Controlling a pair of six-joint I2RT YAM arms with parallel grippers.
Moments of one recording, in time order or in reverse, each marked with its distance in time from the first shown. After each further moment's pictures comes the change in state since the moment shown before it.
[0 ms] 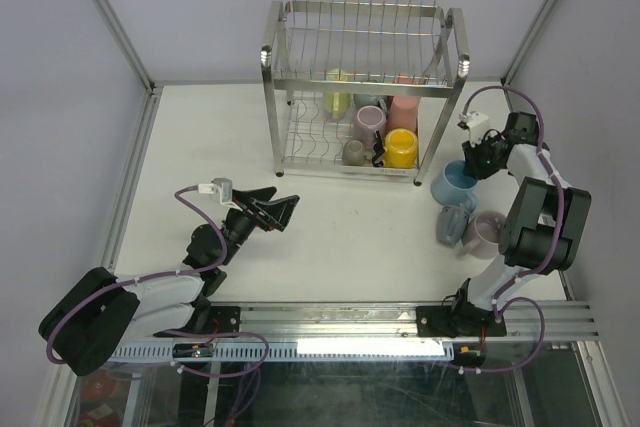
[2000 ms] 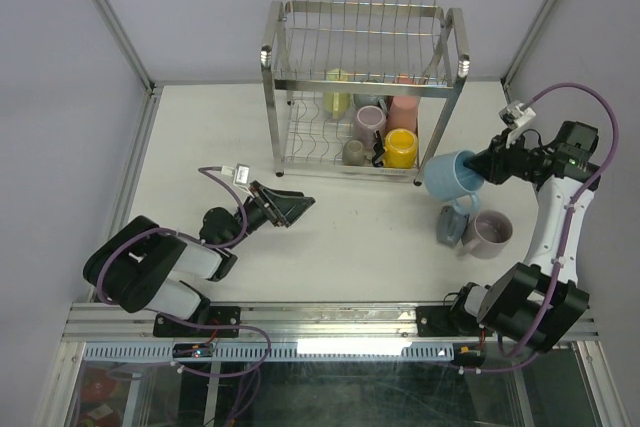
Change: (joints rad) left arm 0.090 0.393 0.102 0.282 0.366 -0.330; right arm -0.195 -0.459 0.032 -0.375 -0.587 0.014
